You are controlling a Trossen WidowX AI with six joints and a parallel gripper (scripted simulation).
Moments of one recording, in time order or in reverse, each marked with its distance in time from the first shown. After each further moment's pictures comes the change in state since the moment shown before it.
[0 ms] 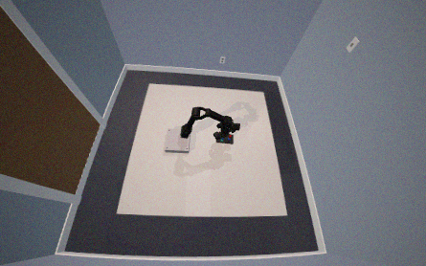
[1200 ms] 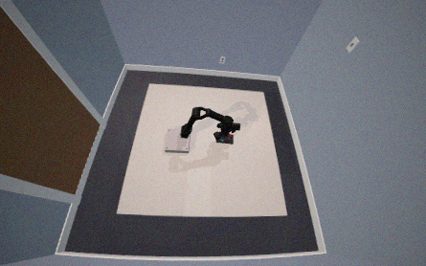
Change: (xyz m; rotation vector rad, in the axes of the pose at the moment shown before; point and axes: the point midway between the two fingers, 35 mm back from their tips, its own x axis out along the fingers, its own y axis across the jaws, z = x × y) arm -0.005 -0.001 -0.001 0.000 -0.001 0.003
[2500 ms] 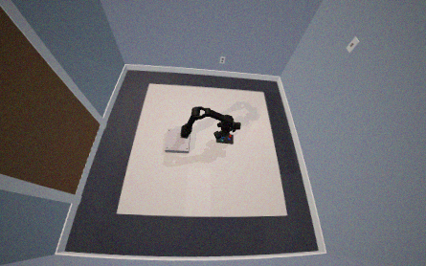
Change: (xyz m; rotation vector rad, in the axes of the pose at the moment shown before) arm -0.012 -0.001 -0.001 0.000 0.004 -0.007
